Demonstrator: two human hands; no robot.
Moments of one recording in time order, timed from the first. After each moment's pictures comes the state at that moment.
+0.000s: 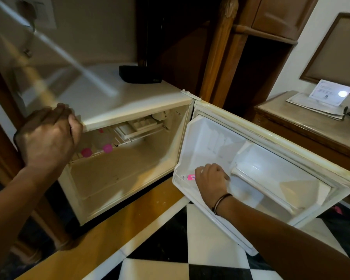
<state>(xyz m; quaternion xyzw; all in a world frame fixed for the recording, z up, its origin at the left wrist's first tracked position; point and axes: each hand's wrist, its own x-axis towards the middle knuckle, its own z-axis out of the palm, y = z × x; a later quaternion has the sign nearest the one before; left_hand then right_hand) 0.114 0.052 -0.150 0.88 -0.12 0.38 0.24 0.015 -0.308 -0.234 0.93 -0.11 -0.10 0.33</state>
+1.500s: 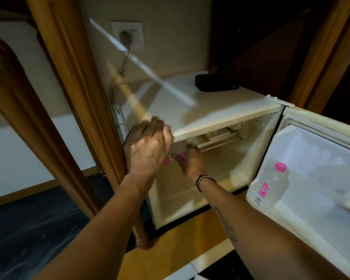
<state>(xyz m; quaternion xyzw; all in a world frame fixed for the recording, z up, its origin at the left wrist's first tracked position) 0.141 0.057 -0.156 0.84 -0.09 0.52 0.06 0.203 -0.085 -0.241 0.93 -0.05 0.06 -0.36</state>
